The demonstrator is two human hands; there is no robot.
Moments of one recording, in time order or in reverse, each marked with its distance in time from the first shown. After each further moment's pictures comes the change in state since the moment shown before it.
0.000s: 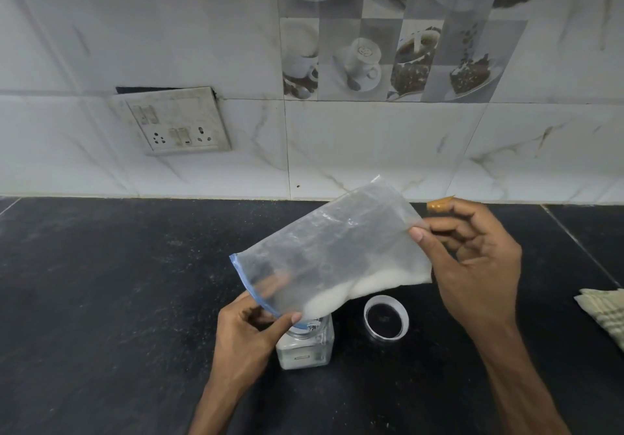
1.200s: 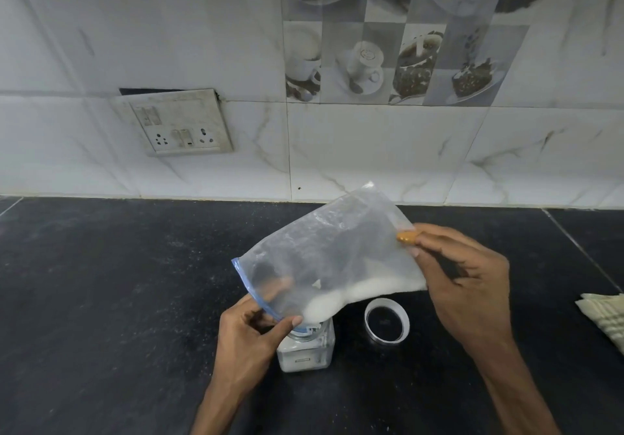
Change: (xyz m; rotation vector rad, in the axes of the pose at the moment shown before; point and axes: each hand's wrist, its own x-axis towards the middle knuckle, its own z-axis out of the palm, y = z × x) left_hand 0.000 -0.006 0.000 -0.013 -0.011 0.020; right_hand -0.009 0.011 -0.005 -0.195 -0.093 -0.153
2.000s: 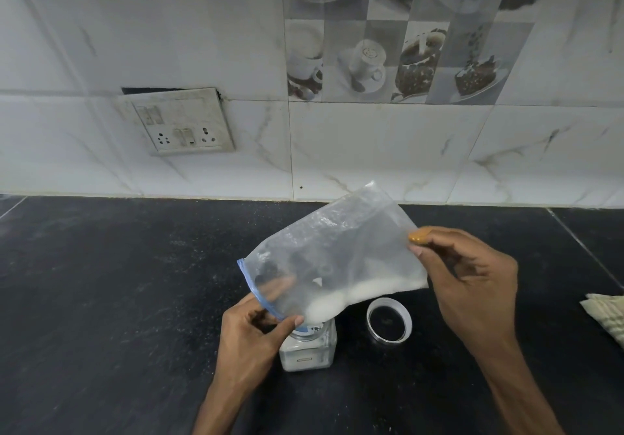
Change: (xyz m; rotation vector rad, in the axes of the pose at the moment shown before) left_hand 0.001 -0.003 0.001 0.031 0.000 0.024; right_hand 0.000 0.005 0.000 0.072 0.067 0.061
